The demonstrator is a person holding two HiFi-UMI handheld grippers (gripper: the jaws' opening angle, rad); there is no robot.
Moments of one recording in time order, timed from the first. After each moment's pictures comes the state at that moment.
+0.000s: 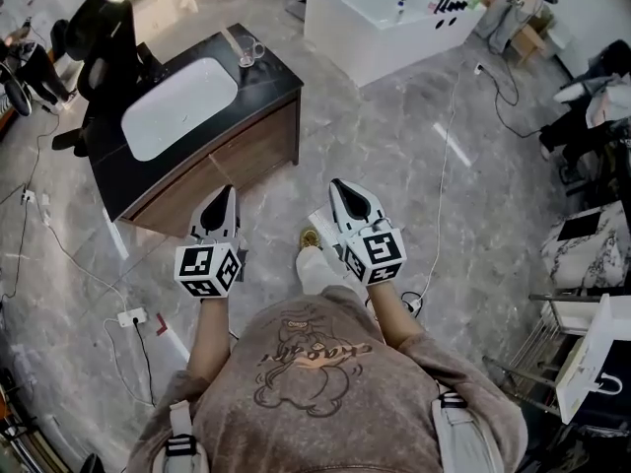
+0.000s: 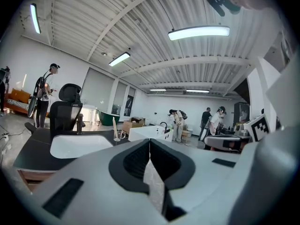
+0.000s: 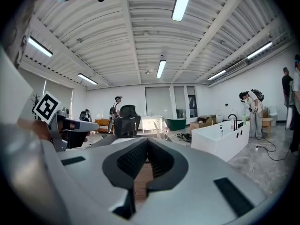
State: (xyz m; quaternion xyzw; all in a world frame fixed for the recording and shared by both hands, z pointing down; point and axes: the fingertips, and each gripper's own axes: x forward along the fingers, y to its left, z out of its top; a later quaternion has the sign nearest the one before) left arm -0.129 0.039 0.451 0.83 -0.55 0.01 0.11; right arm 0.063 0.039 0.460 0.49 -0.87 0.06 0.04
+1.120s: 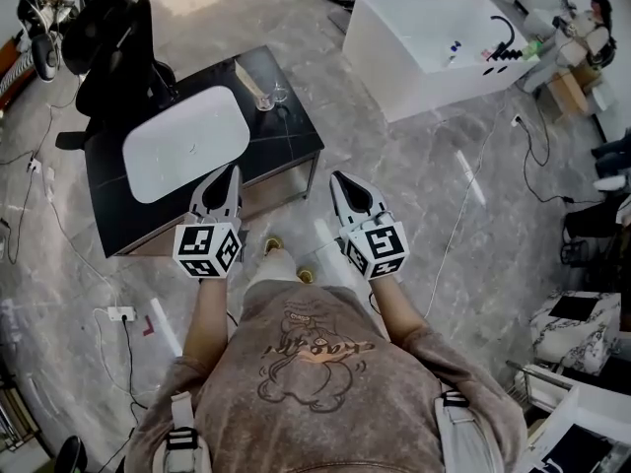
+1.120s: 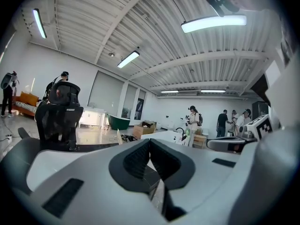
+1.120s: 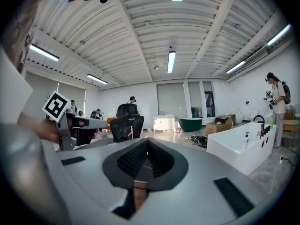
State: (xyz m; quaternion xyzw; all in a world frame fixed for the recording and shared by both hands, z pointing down) left arm -0.131 -0.228 0.428 0.79 -0.61 -0.01 0.11; right arm 0.053 -0.240 0.441 0.40 -0.91 0.05 0.05
